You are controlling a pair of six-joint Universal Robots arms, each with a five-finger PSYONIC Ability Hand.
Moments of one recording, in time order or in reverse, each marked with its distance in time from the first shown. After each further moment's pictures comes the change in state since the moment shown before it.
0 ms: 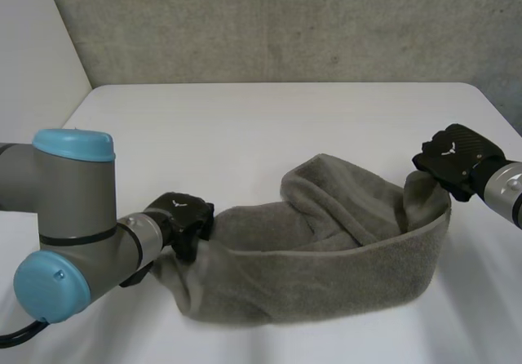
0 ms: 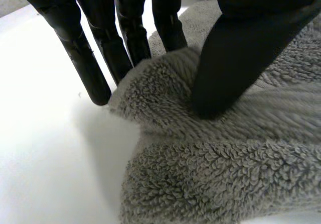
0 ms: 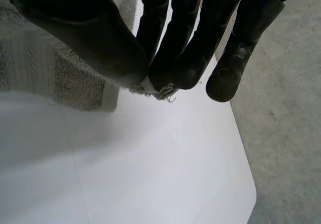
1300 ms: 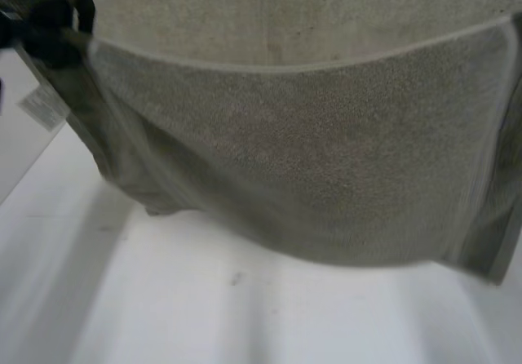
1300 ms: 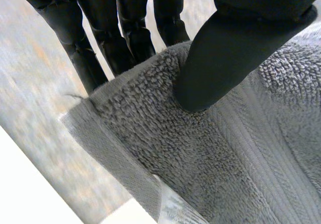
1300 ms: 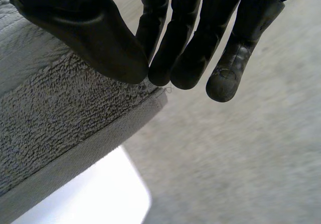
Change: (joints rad) left arm 0.194 0.431 0.430 -0.274 -0.020 -0.028; right arm -0.048 -0.129 -0.792 0.577 0.060 0.339; left_hand 0.136 0.158 0.157 0.166 0.153; right_hand 0.002 0.000 0.000 0.000 0.004
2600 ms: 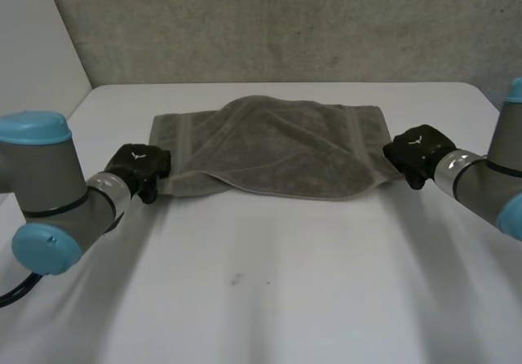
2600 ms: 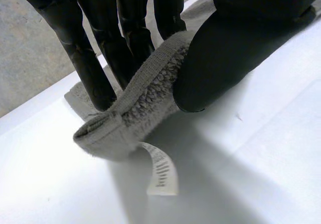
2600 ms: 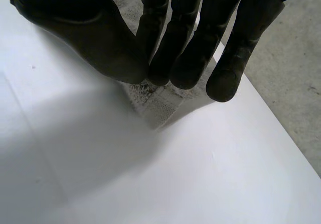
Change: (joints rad) left arm -0.013 -0.494 -0.367 0.533 0.032 0.074; right arm 0.182 0.465 0.431 -0.531 0.081 0.008; left_hand 0.002 0.001 0.001 0.000 0.005; right_hand 0.002 0.011 0.000 0.000 0.002
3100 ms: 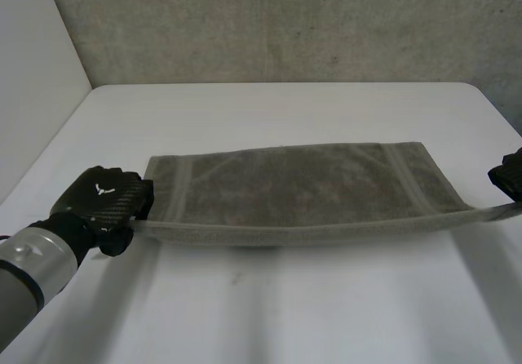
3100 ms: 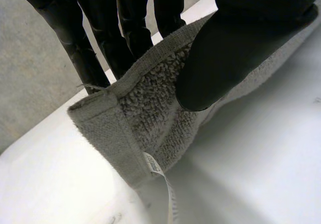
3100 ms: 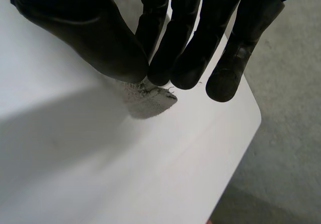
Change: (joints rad) left arm 0.029 0.667 -0.520 -0.116 0.088 0.091; right arm -0.409 -0.633 0.487 0.261 -0.191 -0.377; left_hand 0.000 0.000 0.000 0.000 0.000; right_hand 0.000 0.000 0.000 0.000 0.000
